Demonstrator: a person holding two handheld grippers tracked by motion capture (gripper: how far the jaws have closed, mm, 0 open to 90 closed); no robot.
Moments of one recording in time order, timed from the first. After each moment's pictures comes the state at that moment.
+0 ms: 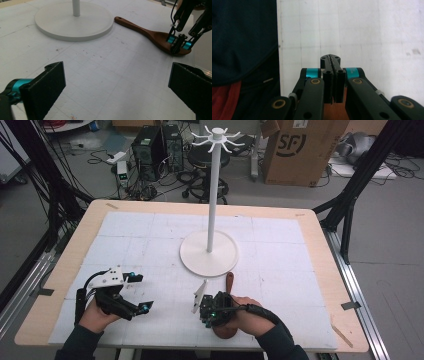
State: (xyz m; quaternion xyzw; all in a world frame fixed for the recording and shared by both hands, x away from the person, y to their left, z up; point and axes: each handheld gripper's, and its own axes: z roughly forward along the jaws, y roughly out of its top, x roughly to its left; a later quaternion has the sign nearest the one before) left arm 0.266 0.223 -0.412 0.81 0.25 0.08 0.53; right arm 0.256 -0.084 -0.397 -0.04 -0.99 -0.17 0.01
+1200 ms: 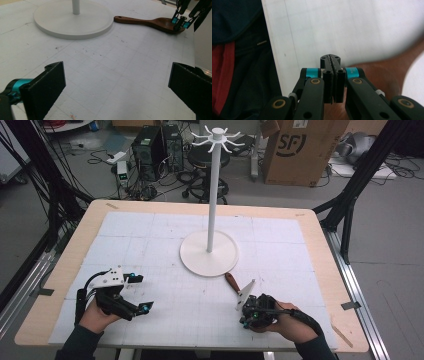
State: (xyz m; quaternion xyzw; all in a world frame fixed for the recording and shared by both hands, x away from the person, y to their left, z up) left arm 0.267 0.223 -0.414 0.81 0.25 0.08 0.52; right arm 0.254 -0.193 -0.399 -0.12 -0.98 -0.16 0.01
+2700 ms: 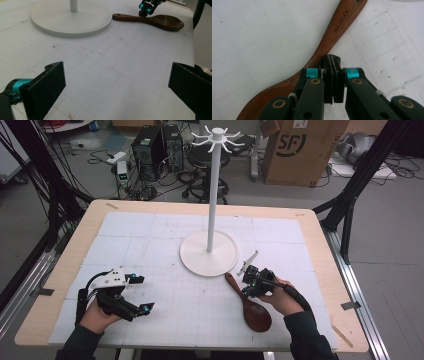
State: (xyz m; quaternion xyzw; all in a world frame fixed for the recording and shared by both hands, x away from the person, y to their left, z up) left arm 0.267 0.221 -0.415 0.81 0.25 0.07 0.52; right arm 0.331 -0.197 -0.409 -0.24 -0.96 -0.16 -0.04
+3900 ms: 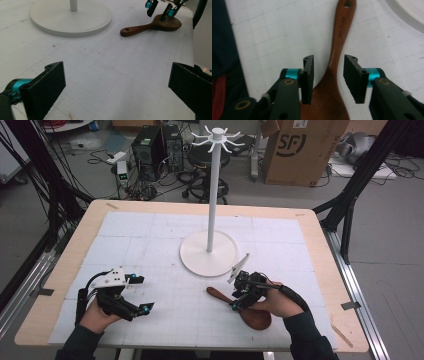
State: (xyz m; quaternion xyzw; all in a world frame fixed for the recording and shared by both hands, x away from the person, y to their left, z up) left arm 0.268 0.222 -0.416 0.81 0.25 0.07 0.52; right arm 0.308 -0.172 -0.387 -0.16 -0.97 -0.19 0.02
